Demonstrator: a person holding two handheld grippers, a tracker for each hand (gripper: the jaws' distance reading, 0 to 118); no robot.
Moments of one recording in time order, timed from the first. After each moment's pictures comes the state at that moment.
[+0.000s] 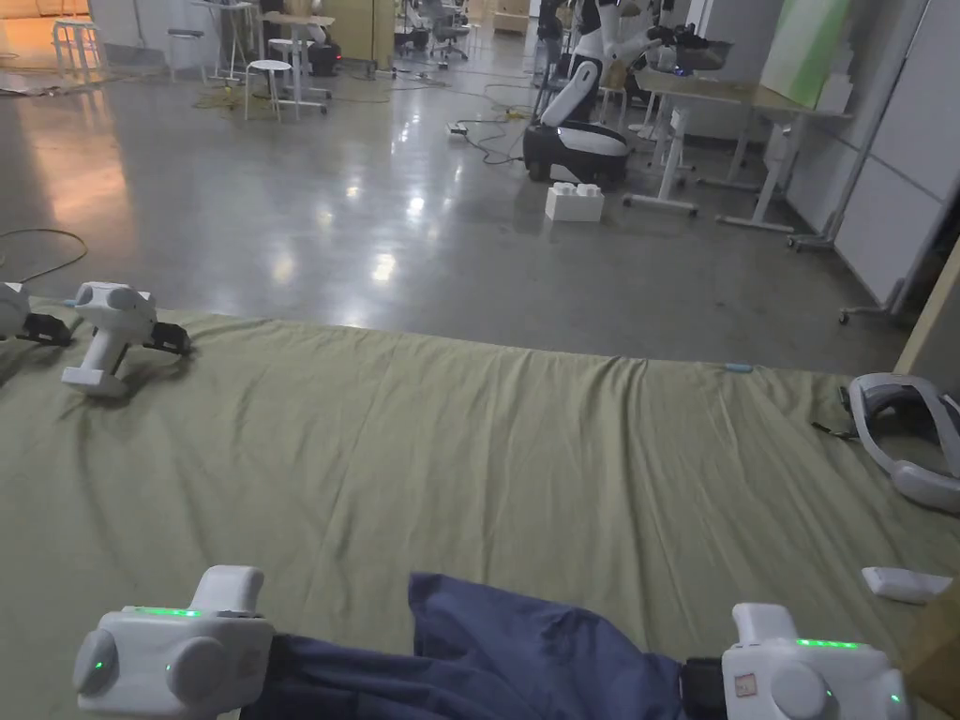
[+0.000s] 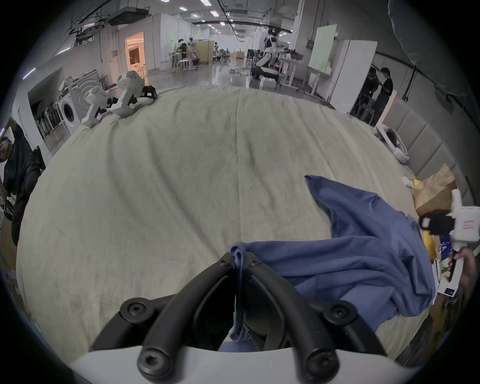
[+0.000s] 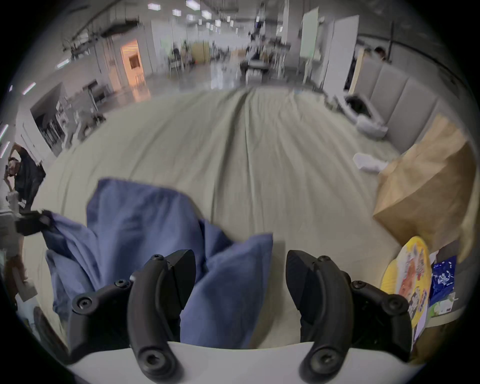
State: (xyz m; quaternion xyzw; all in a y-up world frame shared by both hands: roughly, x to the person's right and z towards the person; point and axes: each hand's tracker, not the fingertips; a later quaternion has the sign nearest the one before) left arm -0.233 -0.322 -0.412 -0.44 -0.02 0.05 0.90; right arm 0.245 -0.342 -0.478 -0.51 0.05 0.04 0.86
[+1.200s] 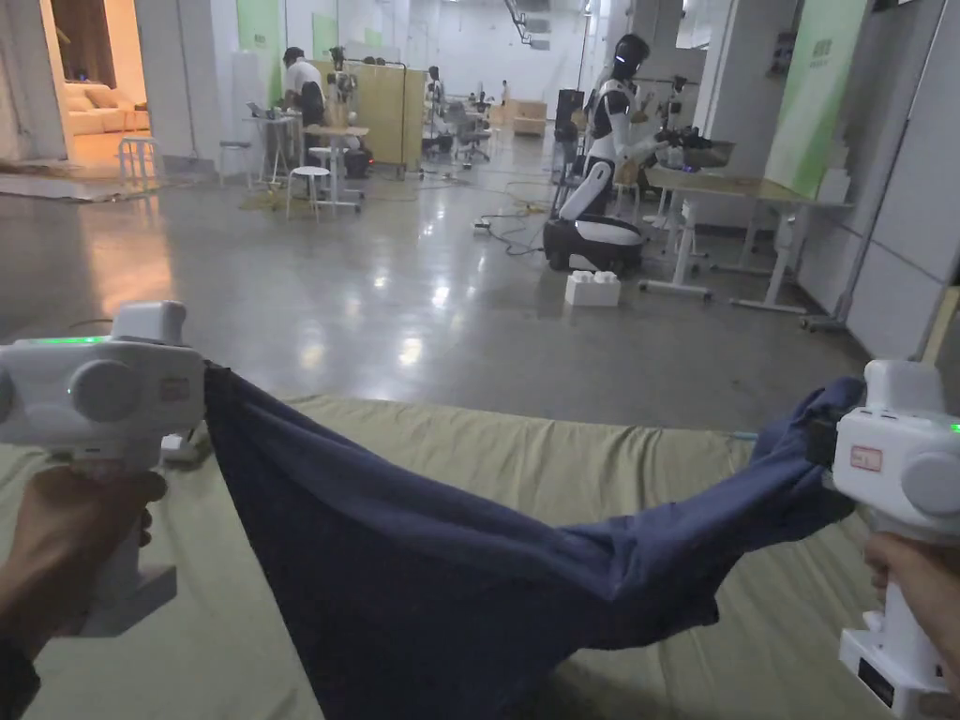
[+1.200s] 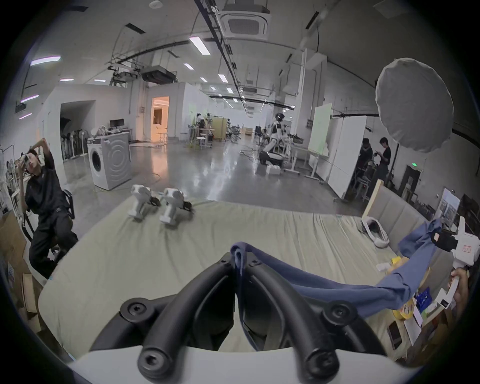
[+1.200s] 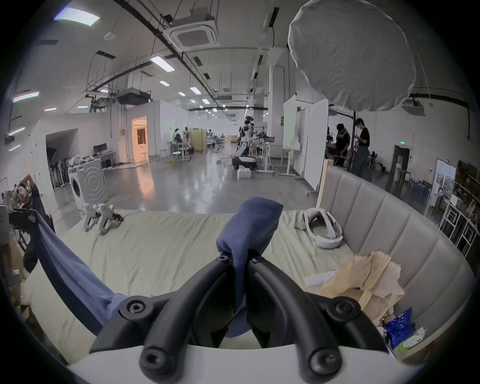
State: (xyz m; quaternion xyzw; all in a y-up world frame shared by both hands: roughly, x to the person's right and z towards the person) left arm -0.322 -0.042 -0.359 -0.20 0.04 0.07 0.98; right arm 0.242 -0.042 -0.405 -0.17 0.02 0.02 0.99
